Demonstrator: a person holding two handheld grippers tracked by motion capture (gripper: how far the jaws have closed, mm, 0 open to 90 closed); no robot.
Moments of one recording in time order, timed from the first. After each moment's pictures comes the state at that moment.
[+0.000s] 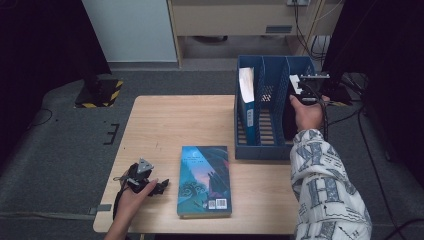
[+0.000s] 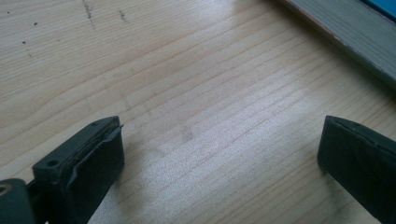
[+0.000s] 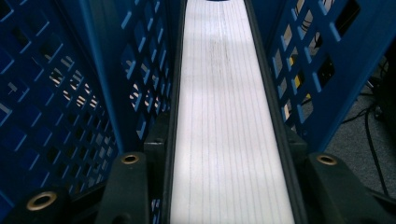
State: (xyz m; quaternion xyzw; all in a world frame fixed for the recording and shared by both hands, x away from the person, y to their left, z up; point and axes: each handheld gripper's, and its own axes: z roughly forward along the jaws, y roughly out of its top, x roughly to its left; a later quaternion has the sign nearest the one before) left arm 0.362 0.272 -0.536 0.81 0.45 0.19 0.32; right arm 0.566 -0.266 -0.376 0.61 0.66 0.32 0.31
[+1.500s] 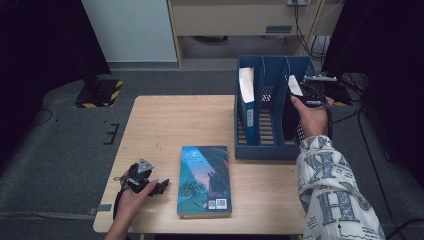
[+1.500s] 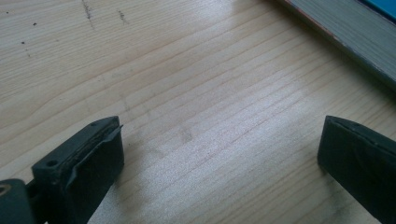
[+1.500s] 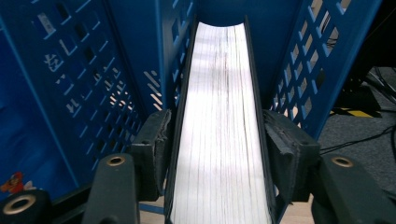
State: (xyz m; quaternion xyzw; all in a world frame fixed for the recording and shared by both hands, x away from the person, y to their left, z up) left arm 0.362 0.271 -0.537 0.81 0.46 0.19 0.33; right arm 0.539 -0.266 -0.359 0.59 0.66 0.37 0.30
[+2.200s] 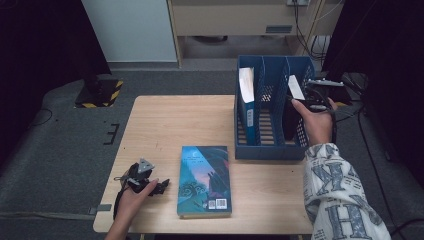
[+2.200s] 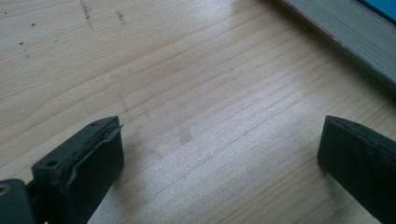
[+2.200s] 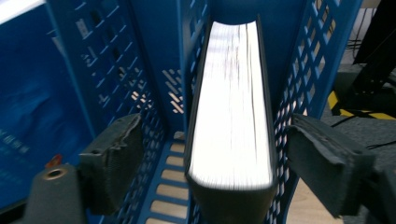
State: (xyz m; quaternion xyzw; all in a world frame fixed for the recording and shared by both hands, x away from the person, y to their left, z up) left arm 0.362 0.270 -0.537 0.81 0.46 0.19 0.33; right arm 0.519 -0.271 -0.357 0.58 0.65 0.40 0.28
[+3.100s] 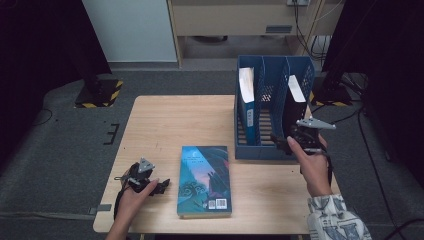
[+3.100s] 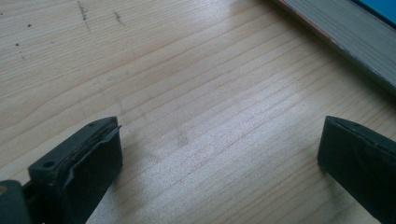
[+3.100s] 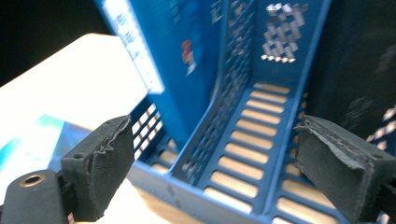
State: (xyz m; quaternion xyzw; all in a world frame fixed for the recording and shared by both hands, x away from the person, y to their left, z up) left arm 0.364 0.269 -0.537 0.81 0.45 0.19 0.33; right arm 0.417 -0.239 -0.405 0.49 0.71 0.46 0.22
